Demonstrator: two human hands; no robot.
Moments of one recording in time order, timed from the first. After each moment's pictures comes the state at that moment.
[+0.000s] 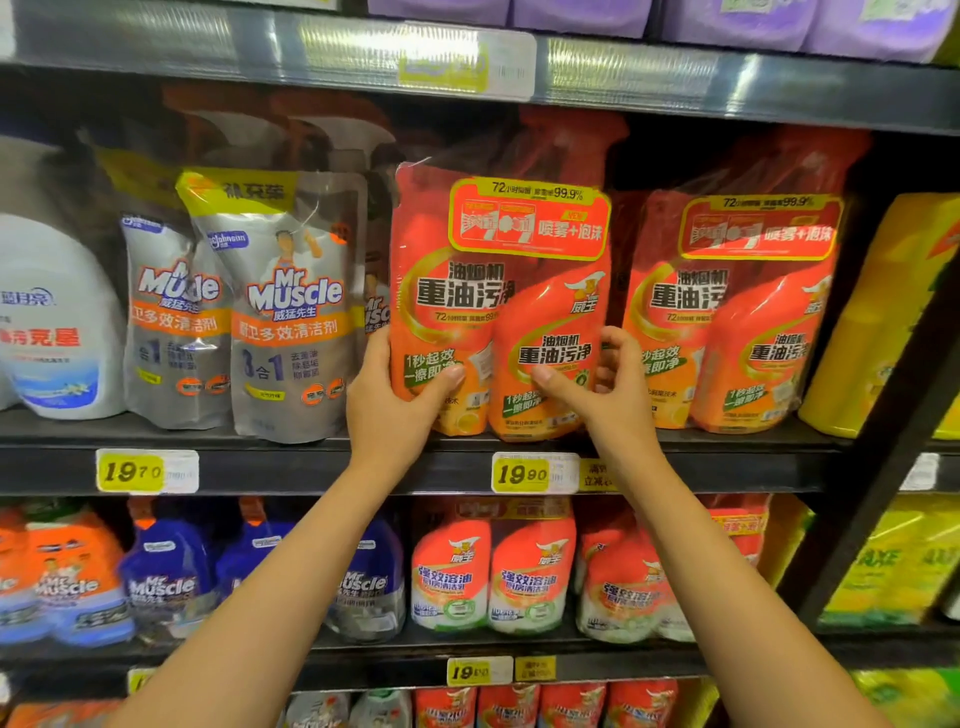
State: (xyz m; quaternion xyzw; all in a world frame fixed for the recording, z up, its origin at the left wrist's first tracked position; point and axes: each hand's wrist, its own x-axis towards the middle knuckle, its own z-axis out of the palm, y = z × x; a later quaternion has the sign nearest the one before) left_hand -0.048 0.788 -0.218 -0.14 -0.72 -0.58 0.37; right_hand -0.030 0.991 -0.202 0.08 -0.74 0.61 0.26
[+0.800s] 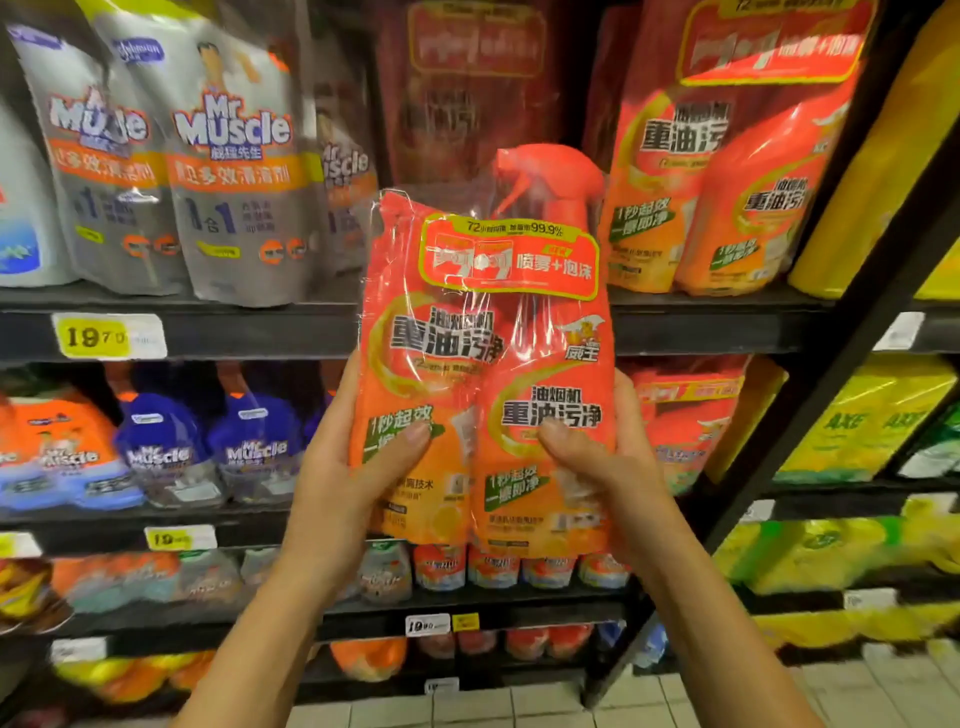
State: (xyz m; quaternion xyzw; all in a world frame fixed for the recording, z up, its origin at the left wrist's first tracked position) left_hand 0.097 0.784 -0.297 -0.18 -0.62 -0.76 0.08; right_hand 0.103 0.996 -0.294 0.10 -0.63 0.77 0.07
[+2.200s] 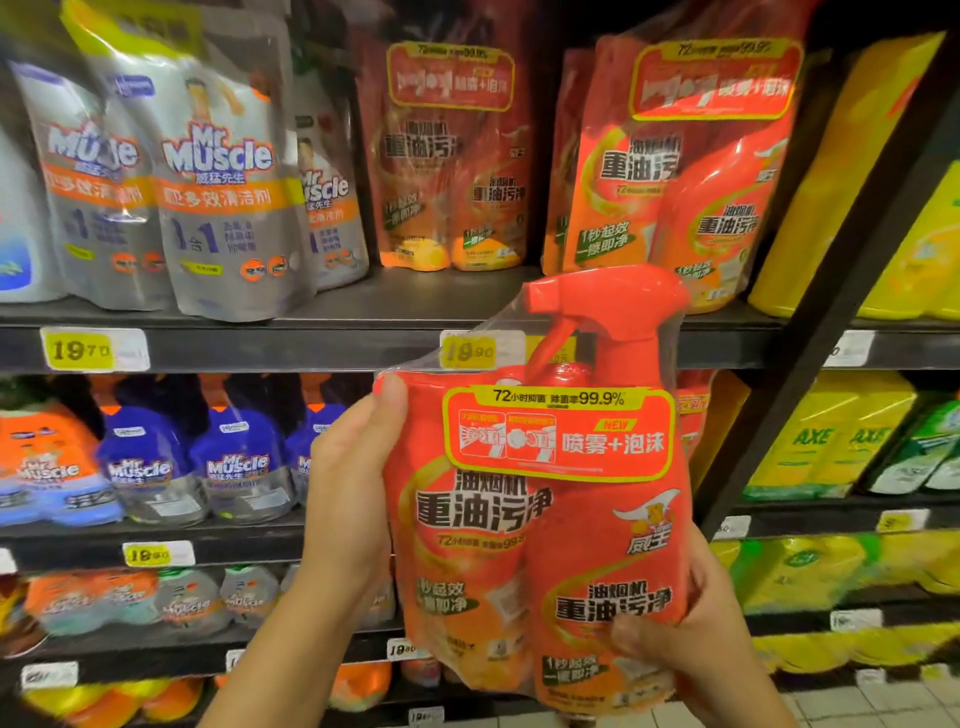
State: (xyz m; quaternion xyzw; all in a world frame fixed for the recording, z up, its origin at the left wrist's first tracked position) left_hand 0.125 0.835 -0.254 -0.08 -0.55 -0.83 0.09; right_hand 0.179 1.059 -0.333 0.09 -0.63 0.77 0.06
